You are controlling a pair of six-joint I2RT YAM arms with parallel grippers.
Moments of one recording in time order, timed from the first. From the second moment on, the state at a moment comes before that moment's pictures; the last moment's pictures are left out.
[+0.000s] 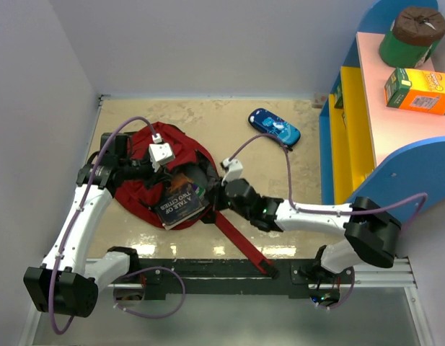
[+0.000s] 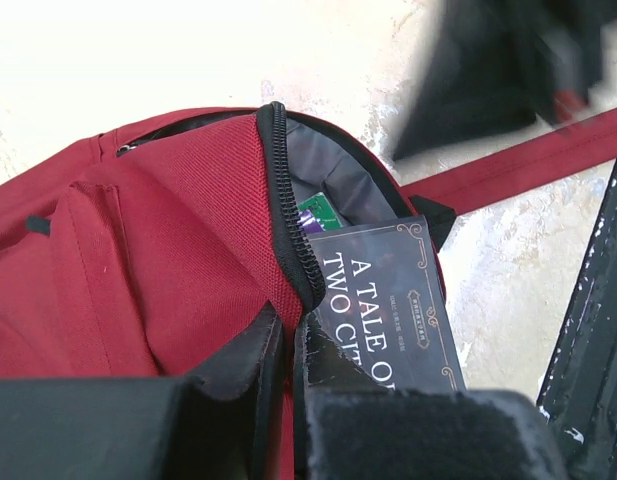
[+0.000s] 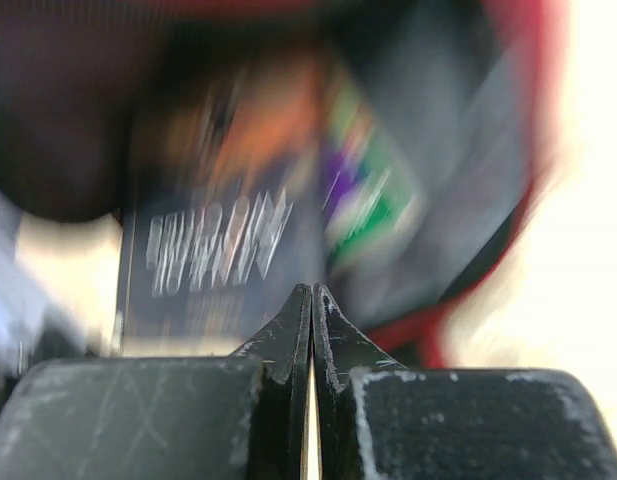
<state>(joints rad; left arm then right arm) -0.11 1.05 1.01 -0.79 0.80 0.74 1.01 1.47 0.82 0.27 0.30 0.68</state>
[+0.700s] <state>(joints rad) -0.11 1.05 1.00 -0.77 0.80 0.74 1.21 1.75 0.94 0.22 0.29 0.72</state>
